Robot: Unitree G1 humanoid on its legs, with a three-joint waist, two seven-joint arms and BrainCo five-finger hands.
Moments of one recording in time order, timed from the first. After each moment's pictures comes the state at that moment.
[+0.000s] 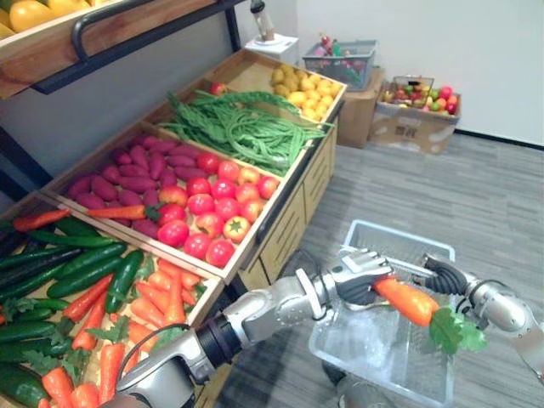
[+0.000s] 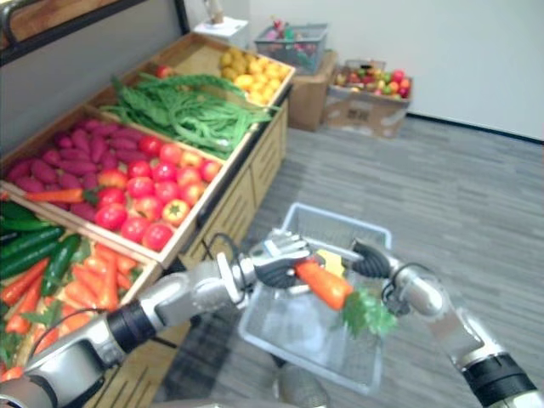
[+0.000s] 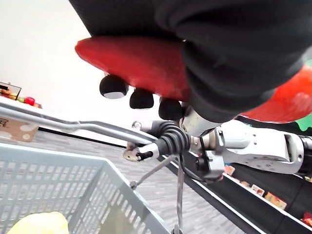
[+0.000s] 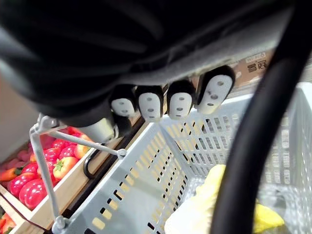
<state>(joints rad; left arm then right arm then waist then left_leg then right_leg) -0.54 0.38 -0.91 0.09 0.51 -0.35 0.05 -0.02 -0.89 0.21 0.07 -0.22 -0.18 0.23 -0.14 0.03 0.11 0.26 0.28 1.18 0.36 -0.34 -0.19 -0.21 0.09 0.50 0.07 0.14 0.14</state>
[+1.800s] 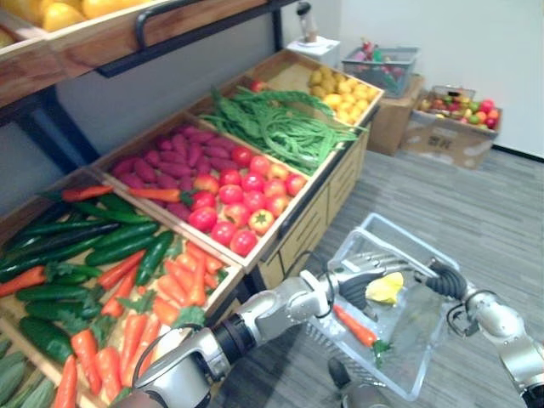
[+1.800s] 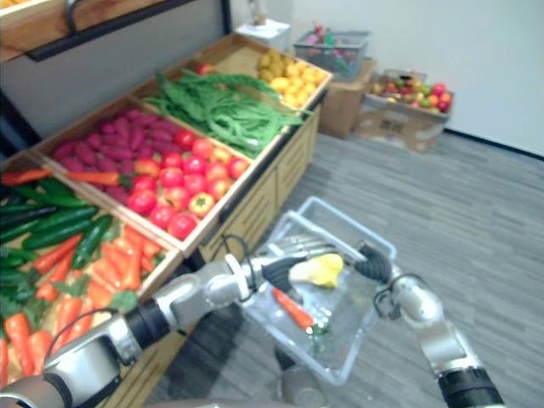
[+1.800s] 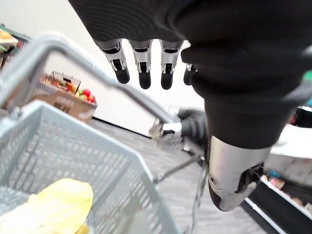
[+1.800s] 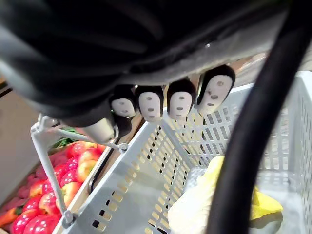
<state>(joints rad) -0.53 0.35 -0.83 0.13 0.43 -0.30 -0.03 0.06 -0.61 -0.02 0.22 -0.24 -0.13 0.22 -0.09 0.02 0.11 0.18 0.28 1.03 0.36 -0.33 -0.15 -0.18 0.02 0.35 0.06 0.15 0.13</state>
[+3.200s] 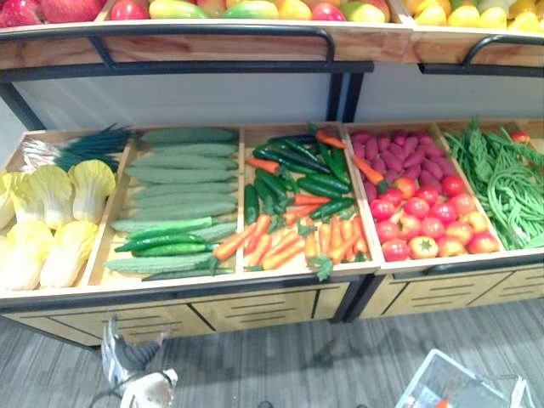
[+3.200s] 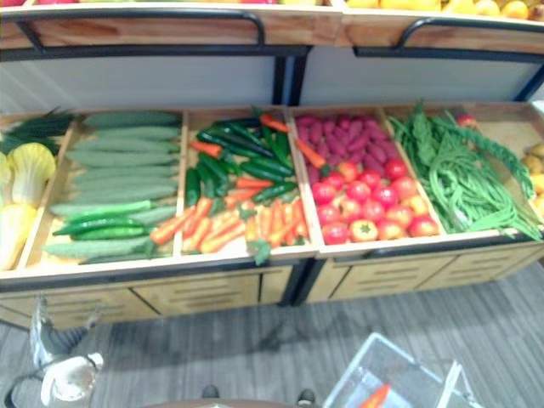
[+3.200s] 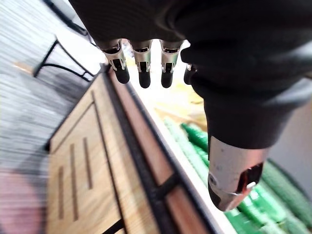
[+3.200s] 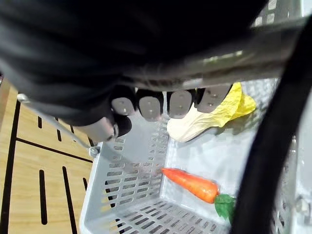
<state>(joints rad) 0.24 0.12 0.45 0.51 0.42 -0.10 0.50 0.15 -0.17 -0.71 1.11 -0.06 -0.07 -0.16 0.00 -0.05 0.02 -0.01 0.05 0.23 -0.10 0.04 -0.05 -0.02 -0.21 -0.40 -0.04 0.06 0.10</state>
